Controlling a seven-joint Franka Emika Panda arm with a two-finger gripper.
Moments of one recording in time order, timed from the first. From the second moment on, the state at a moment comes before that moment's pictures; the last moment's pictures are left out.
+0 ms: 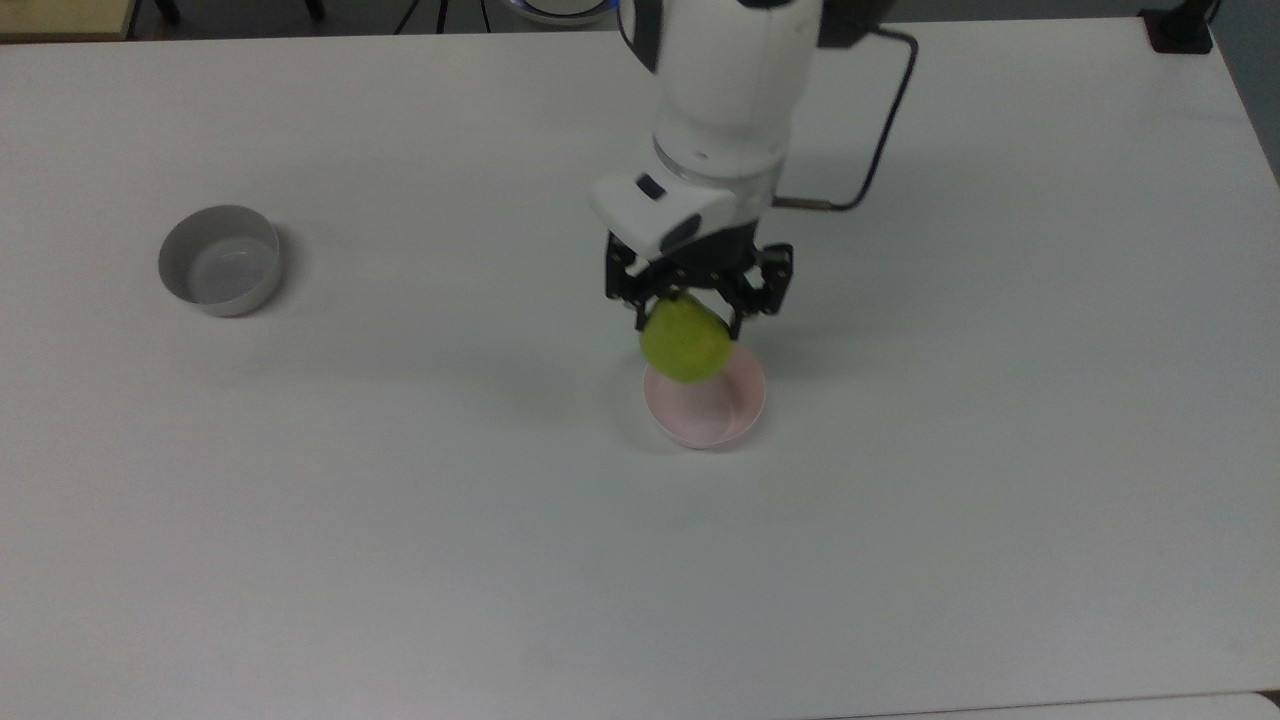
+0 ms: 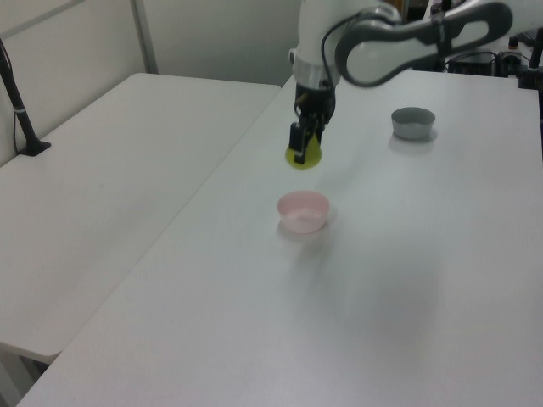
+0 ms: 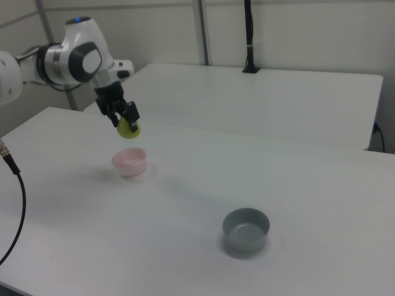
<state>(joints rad) 0.45 0.45 -0.28 -1.40 0.05 1.98 0.26</state>
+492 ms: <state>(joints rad) 0.23 0.27 -0.21 -1.50 0.05 1.76 -0.02</state>
